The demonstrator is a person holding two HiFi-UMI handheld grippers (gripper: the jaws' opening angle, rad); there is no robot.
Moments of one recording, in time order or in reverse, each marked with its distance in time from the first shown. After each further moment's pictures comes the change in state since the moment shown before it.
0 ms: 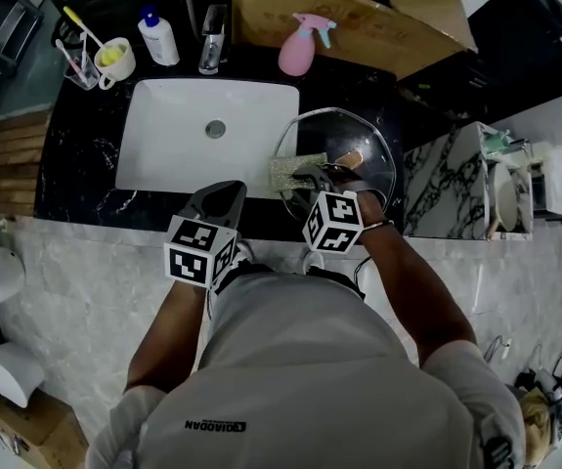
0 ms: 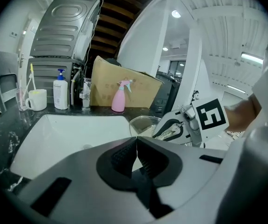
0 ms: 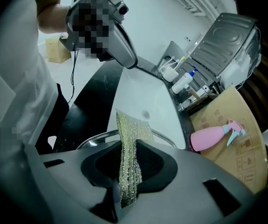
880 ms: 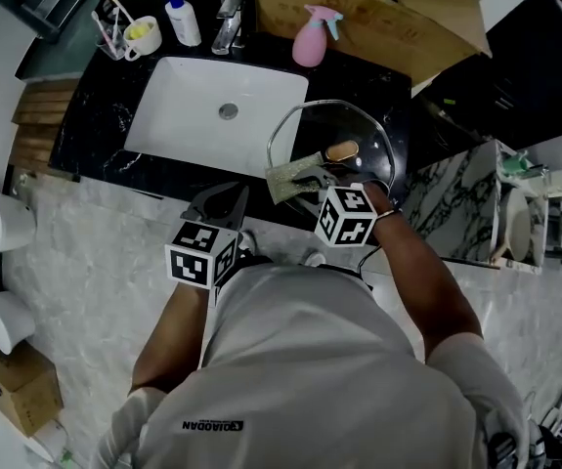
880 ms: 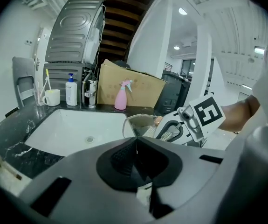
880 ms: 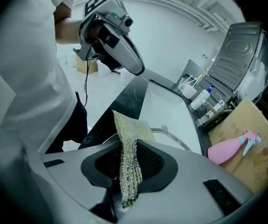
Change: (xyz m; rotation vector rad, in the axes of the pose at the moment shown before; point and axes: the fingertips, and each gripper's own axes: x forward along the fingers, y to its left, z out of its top) left arm -0.017 -0.068 -0.016 -0.059 -0.007 0.169; right arm -0.036 0.050 -0.021 -0.162 -0.230 0.197
